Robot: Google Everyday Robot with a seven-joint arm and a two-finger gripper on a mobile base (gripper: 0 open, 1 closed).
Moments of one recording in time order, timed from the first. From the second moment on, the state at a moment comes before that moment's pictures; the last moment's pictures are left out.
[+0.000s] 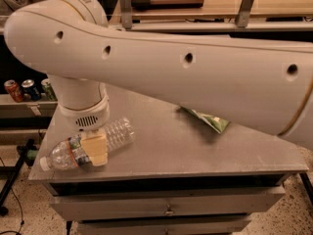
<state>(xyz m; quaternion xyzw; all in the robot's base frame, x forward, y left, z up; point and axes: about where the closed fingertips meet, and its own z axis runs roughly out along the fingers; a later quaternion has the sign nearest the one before) 0.422 0.120 0.834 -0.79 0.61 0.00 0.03</state>
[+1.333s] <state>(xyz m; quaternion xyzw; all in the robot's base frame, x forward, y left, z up) 0.435 0.125 0.876 -0.81 0.57 0.04 0.10</state>
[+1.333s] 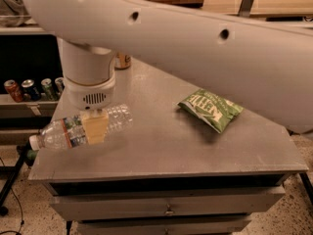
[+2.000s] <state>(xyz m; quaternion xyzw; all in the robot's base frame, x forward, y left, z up) 0.446 0.132 0.917 -0.82 0.53 0.12 0.16</state>
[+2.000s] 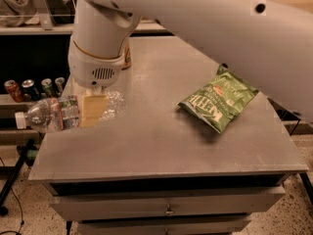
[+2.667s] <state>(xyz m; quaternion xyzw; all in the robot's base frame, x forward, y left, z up) 0.448 0.137 0.923 -0.80 0.54 0.18 0.18</state>
